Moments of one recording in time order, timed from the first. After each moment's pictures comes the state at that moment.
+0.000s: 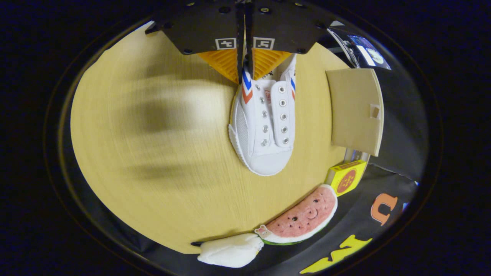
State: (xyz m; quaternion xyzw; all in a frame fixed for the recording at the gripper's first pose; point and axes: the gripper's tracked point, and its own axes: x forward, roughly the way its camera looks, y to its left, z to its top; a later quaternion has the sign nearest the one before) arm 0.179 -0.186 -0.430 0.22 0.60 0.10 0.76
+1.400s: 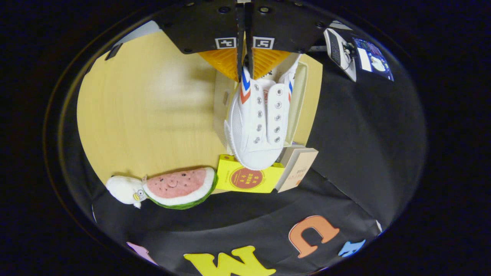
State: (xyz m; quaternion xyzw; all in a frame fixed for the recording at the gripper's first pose) arm 0.183 0.097 -0.231 0.13 0.53 0.16 0.82
